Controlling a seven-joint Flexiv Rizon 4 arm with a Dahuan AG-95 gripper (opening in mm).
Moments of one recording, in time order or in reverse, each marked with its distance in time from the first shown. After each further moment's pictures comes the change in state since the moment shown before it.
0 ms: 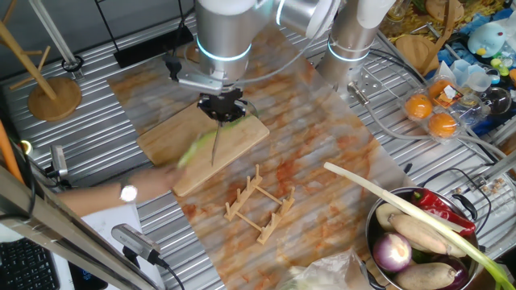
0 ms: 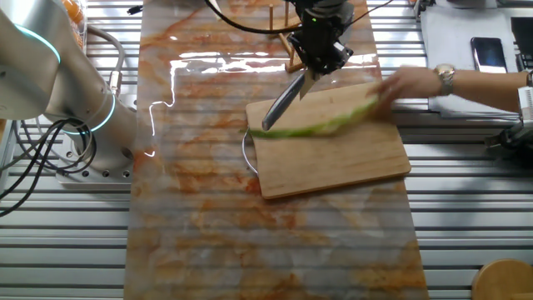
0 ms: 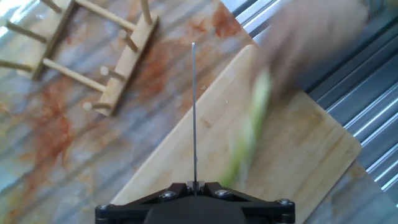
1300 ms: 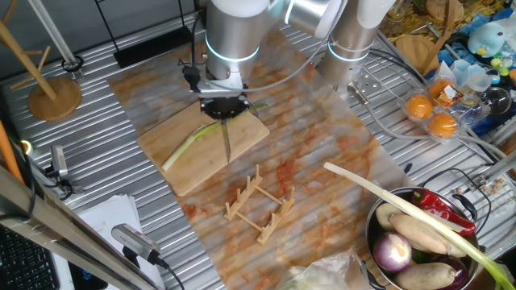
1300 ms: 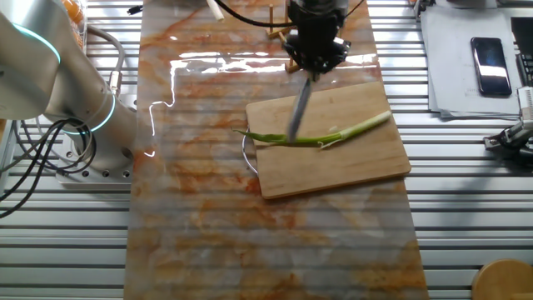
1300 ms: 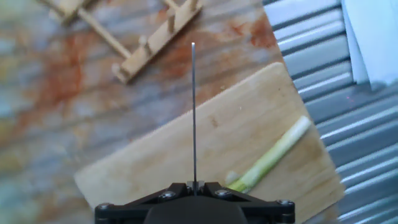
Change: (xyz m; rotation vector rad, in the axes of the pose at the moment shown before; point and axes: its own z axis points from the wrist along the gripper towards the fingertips) arm 0.006 -0.019 0.006 0.068 0.032 -0.413
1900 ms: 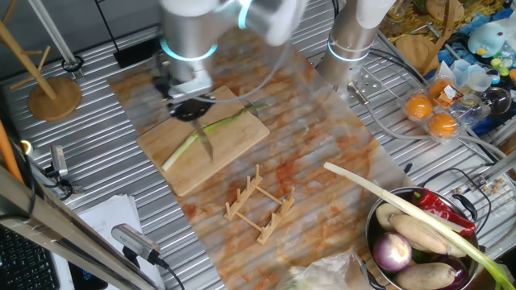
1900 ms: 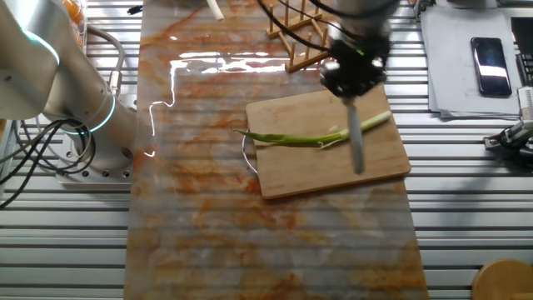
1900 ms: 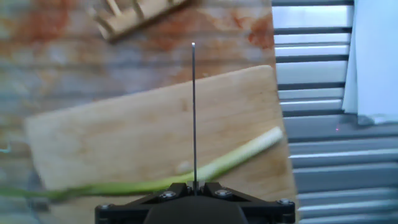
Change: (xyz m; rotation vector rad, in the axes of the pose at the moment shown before) arm 0.020 -0.075 0.035 -0.034 -0.045 -0.297
